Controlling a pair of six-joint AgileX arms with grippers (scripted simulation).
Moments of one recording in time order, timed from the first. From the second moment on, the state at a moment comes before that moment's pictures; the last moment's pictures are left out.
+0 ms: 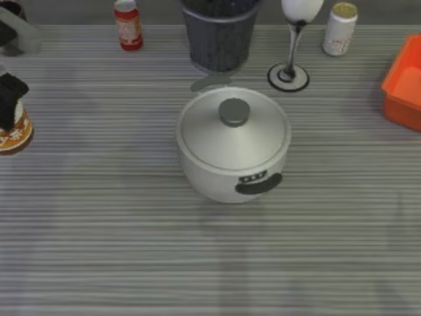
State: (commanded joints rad) left arm 0.01 1.96 1.80 -1.41 0.00 0.72; right arm 0.00 0.00 0.00 0.00 0.00 0.00
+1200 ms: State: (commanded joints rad) left arm -0.29 2.19 1.95 -1.34 0.00 -0.28; right arm 0.00 0.00 0.00 0.00 0.00 0.00
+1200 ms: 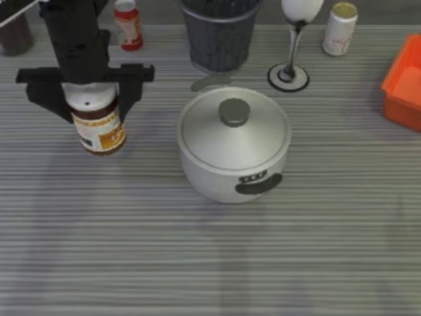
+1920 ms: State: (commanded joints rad) left arm -0.29 2.21 1.80 -1.17 0.00 -0.28; right arm 0.00 0.00 0.00 0.00 0.00 0.00
